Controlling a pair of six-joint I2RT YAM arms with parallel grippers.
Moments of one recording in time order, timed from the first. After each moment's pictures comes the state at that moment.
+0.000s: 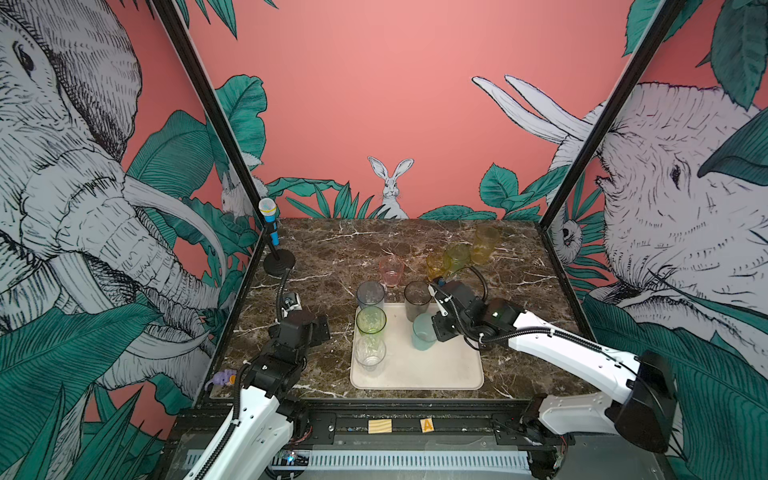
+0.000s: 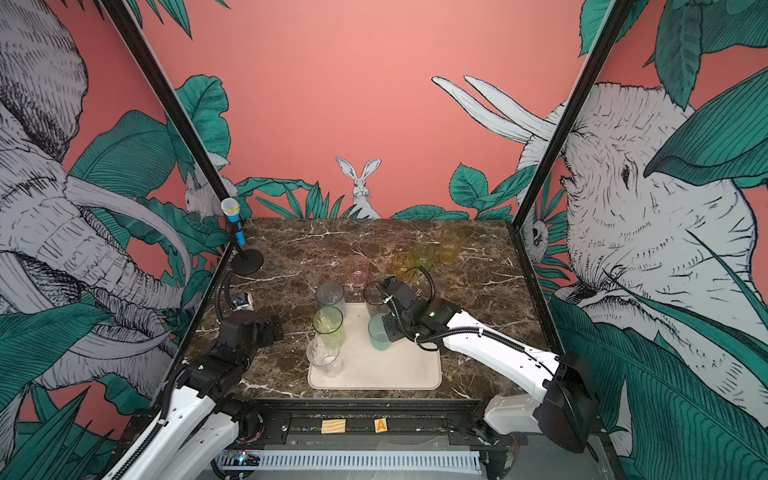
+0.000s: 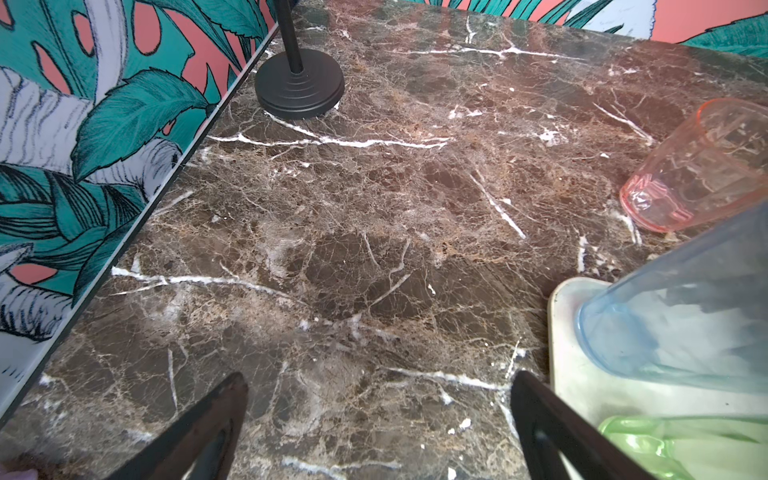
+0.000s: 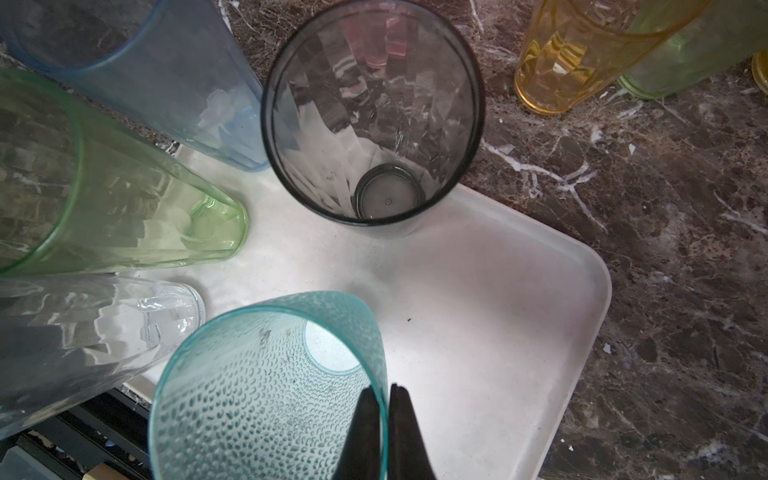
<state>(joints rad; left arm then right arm) -0.36 0.58 0.47 -0.58 -0.42 -0.38 0.89 1.31 1.03 -0.71 0.15 0.39</state>
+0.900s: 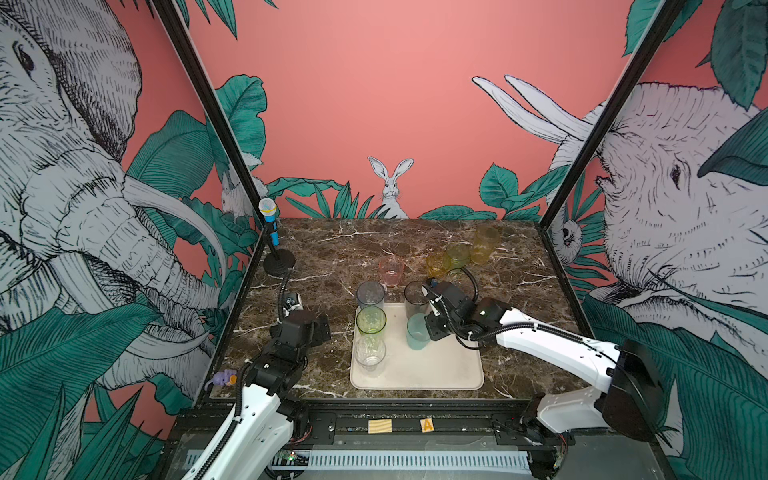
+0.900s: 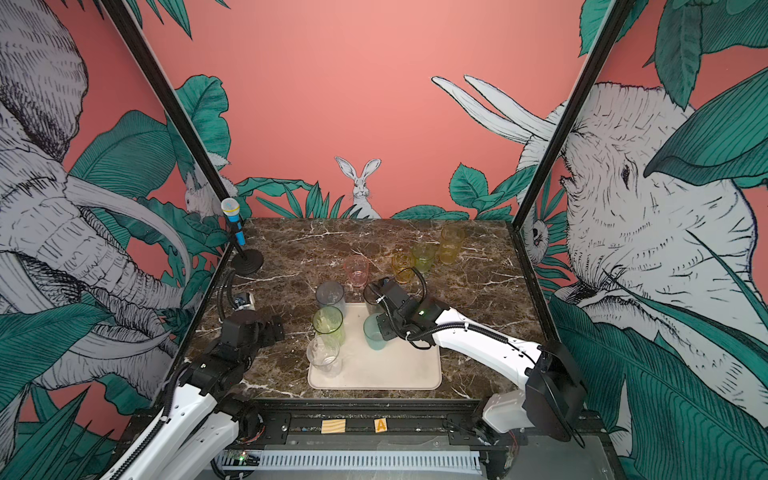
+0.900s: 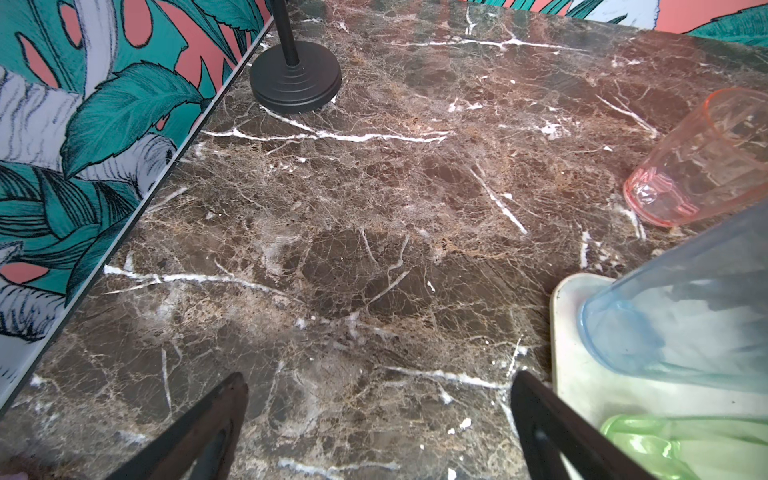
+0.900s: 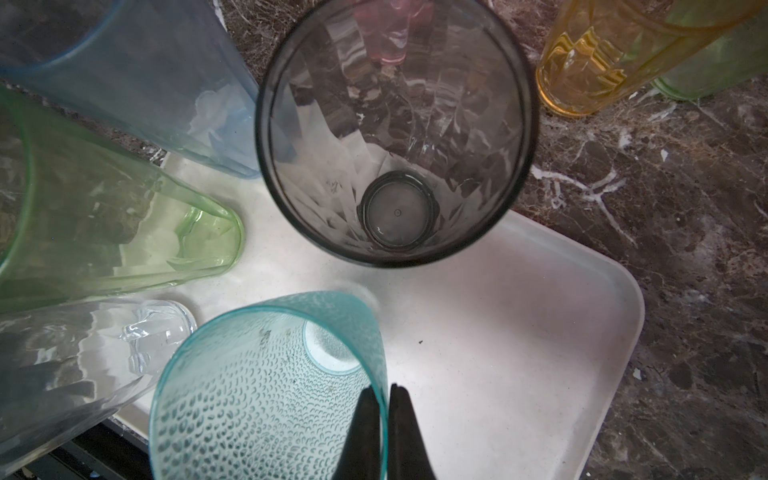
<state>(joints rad) -0.36 0.59 0.46 -0.57 -0.42 -0.38 0.90 1.39 1.03 -0.65 0.15 0.40</state>
